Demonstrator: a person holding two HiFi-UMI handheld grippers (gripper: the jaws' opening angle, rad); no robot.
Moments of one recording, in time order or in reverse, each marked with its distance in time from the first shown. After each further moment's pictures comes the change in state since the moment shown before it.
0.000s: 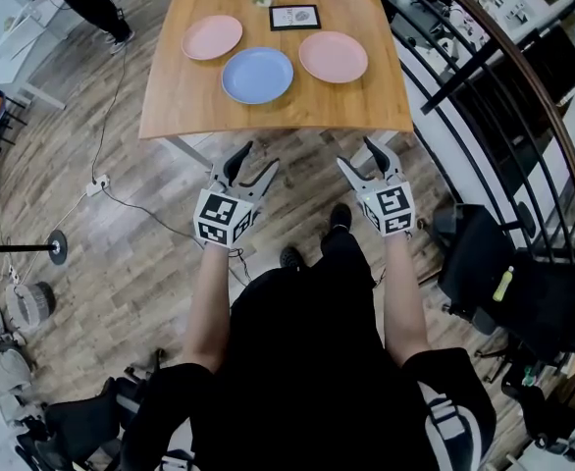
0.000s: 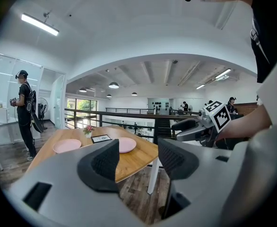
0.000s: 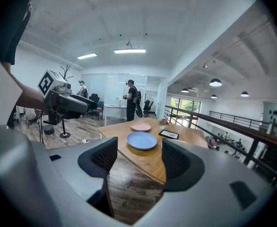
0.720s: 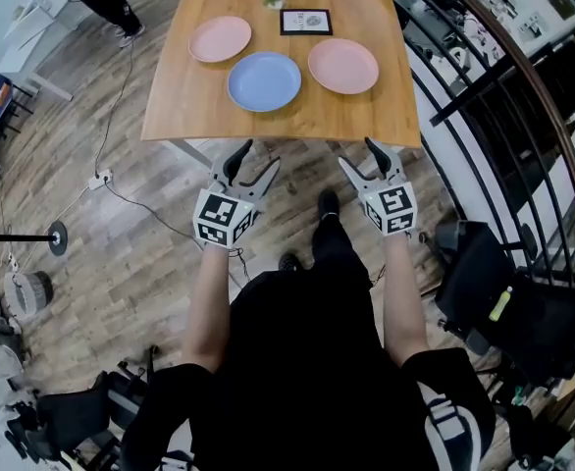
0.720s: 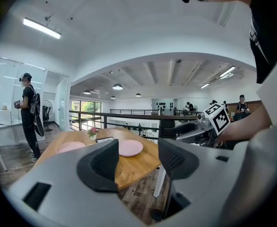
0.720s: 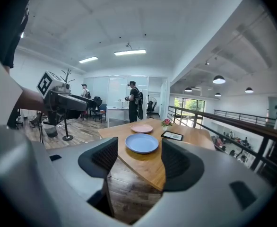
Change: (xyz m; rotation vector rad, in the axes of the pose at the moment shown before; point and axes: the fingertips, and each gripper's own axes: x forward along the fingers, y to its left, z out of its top) left arm 0.029 0.024 0.008 0.007 -0.014 0.055; right arm 0.040 -0.029 0.000 0.024 -0.022 0.055
